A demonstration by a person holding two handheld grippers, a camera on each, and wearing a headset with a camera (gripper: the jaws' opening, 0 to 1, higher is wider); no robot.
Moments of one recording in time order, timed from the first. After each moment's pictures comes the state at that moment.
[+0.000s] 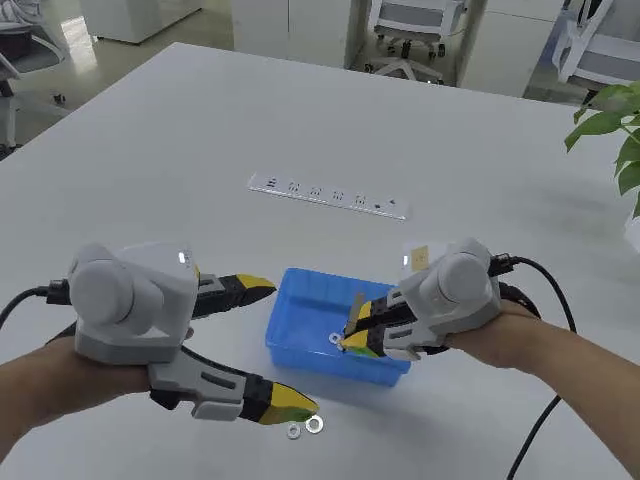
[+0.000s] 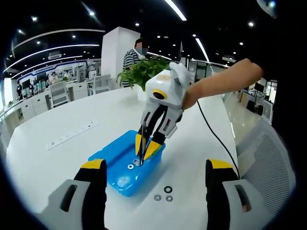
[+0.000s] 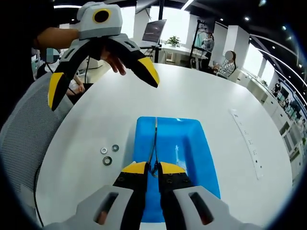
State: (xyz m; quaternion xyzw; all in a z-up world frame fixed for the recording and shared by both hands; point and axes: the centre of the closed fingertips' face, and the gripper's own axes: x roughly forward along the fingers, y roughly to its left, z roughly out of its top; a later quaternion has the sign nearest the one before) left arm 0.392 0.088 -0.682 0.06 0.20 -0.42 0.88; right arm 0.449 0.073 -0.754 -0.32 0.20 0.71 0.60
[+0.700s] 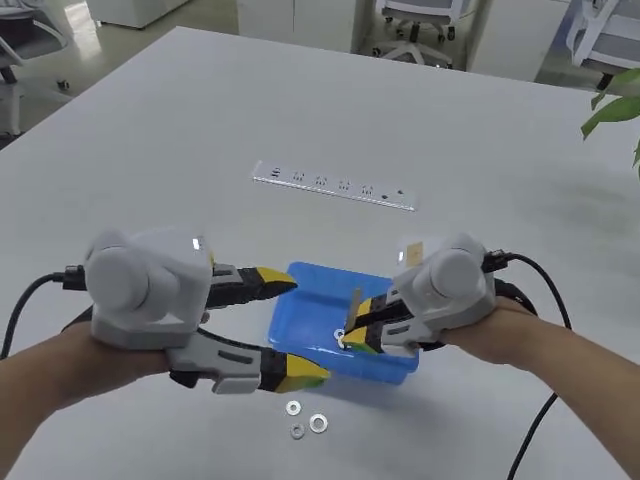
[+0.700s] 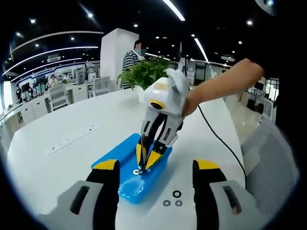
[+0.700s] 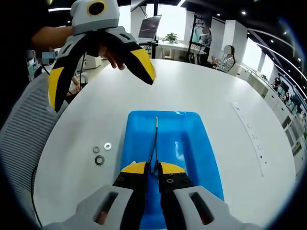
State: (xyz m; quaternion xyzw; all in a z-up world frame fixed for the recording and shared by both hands) left arm 0.416 0.088 -0.683 0.07 0.19 -0.42 0.88; right arm 0.458 0.078 -0.770 -0.31 0.23 0.70 0.60
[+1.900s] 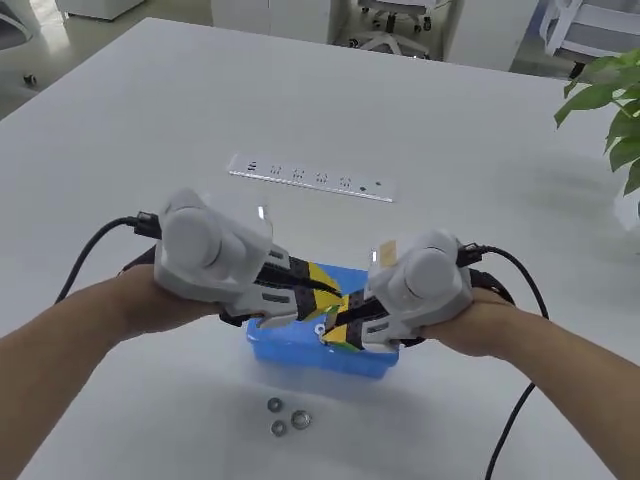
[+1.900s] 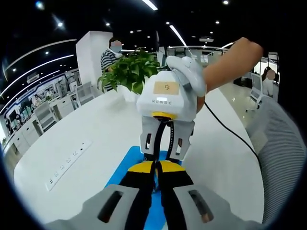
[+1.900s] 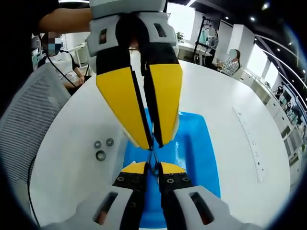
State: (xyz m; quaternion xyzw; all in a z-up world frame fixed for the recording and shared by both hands) left arm 0.459 0.052 -0.692 0.17 0.18 -0.48 0.84; right arm 0.454 0.076 -0.771 -0.35 0.21 0.71 0.58
